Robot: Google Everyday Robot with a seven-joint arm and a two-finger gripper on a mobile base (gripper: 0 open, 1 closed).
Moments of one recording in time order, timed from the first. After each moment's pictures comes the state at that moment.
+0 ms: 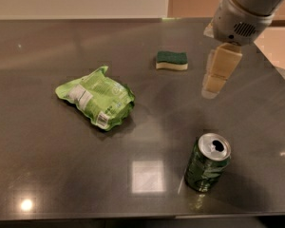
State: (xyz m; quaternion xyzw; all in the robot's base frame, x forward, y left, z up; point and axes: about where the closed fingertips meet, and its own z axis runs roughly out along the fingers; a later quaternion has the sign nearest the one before) arm 0.518 -0.155 0.968 -0.63 0.76 -0.01 0.16
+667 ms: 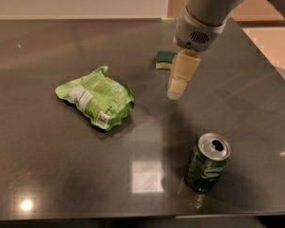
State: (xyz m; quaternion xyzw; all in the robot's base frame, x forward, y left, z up) arm 0.548 -0.087 0.937 -0.64 0.75 0.02 0.16
